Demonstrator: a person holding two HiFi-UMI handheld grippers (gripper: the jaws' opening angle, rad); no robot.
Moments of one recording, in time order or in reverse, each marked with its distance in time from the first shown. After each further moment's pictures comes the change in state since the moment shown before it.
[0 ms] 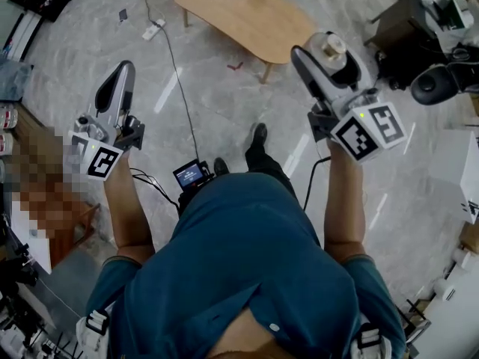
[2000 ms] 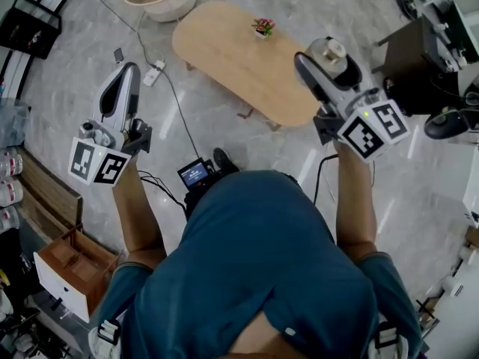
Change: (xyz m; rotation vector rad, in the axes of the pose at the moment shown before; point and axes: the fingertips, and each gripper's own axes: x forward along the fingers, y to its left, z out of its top) left arm 0.260 0.287 0.012 0.009 -0.026 -0.043; right arm 0.327 -0.183 0.037 0.036 0.031 -0.024
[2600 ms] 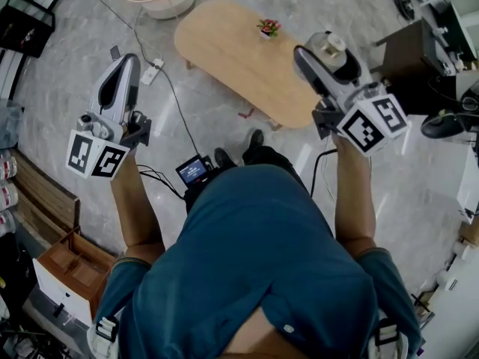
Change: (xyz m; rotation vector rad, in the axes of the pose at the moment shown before) left arm 0.000 0.070 0.004 -0.032 -0.021 -0.012; right arm 0.070 0.018 0.004 -0.009 0.021 -0.004
